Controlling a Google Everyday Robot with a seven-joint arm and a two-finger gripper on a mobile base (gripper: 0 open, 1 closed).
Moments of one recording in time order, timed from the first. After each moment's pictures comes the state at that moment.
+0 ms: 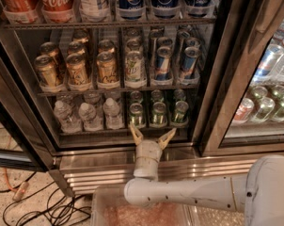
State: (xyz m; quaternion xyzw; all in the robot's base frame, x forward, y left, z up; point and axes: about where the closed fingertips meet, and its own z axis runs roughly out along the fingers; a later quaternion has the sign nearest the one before) arm 0.657 -0.072 0.617 0.09 0.62 -0.07 0.77
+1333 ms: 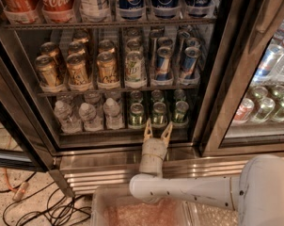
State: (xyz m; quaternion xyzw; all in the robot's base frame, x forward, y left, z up) arm 0.681 -0.100 0.595 0.08 0.62 -0.13 0.77
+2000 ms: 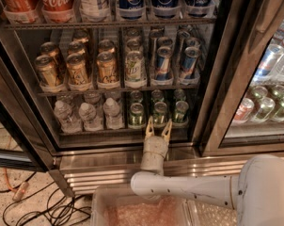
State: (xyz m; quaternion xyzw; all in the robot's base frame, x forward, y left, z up) arm 0.690 -0.108 0.597 0.08 0.61 -0.13 0.78
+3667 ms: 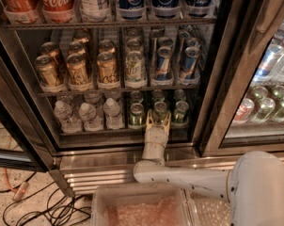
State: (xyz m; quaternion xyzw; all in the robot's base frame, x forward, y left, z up) arm 0.734 -0.112 0.600 0.06 0.61 -0.13 0.78
